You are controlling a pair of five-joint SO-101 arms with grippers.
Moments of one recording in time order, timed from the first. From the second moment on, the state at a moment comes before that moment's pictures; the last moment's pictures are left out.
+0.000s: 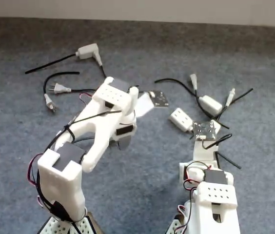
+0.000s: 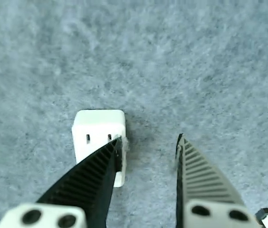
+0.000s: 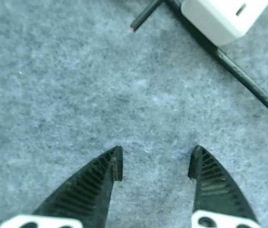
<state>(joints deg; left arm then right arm) 18.5 19.6 -0.2 84.4 -41.8 1.4 -61.3 85.2 51.7 6.7</state>
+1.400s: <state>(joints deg) -26.2 45.1 -46.8 85.8 2.0 -0.3 -61.3 85.2 51.7 6.7</state>
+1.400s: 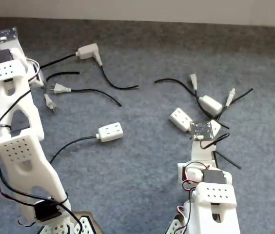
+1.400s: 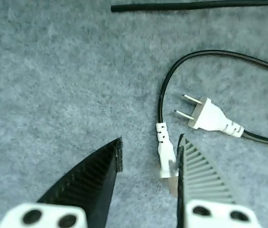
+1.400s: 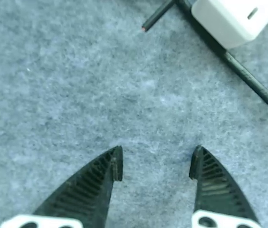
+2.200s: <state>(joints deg) -21.3 55.2 -48.5 88.3 19.1 -0.3 -61.5 87.3 49.5 6.7</state>
